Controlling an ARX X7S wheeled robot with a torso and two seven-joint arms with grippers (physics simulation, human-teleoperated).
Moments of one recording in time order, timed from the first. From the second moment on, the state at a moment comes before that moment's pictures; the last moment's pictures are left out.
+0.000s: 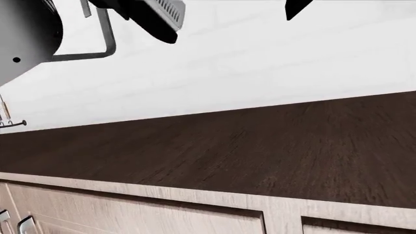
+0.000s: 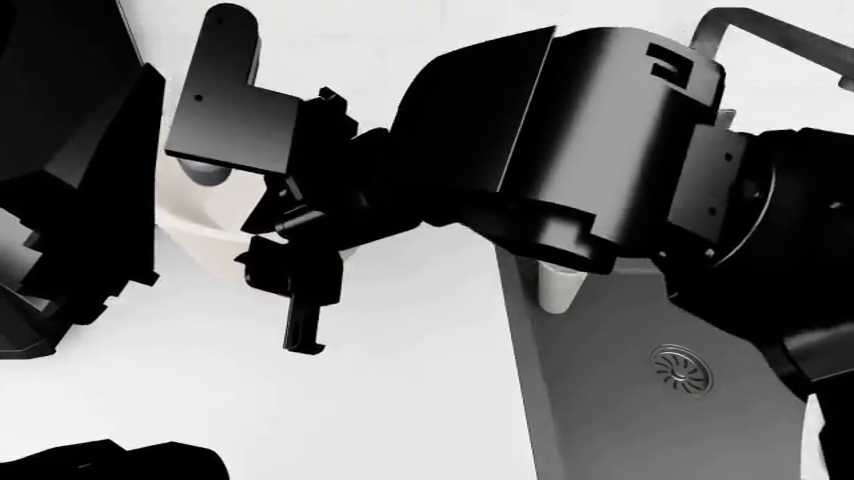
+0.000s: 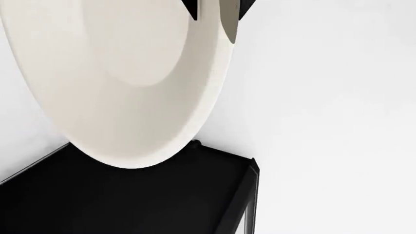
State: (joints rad) left arm -1.07 -0.08 -0.31 1.05 0.77 -1.57 1.57; right arm 1.78 0.18 -1.22 0.01 1.02 0.95 -0.41
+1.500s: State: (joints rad) left arm -1.06 -0.08 -0.31 1.05 0.76 -1.57 1.57; right arm 1.59 0.13 -1.32 -0.03 1.03 0.93 -0.39
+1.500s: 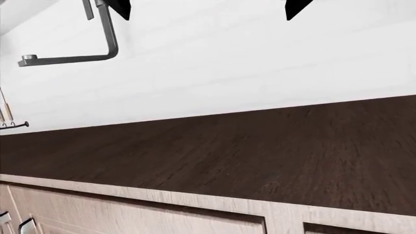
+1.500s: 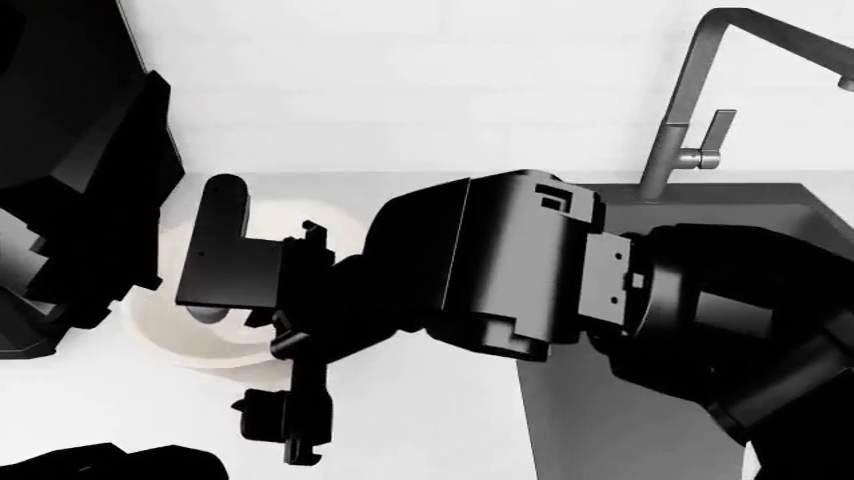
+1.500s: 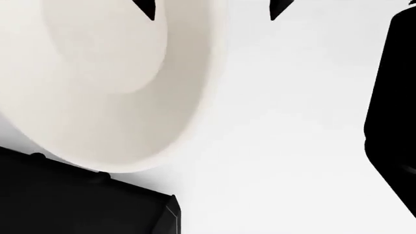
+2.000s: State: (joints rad) left arm -1.06 -0.07 -0.31 1.05 0.76 -1.57 1.57; right arm 1.69 0.22 -1.26 -0.12 1.11 0.97 -0.42
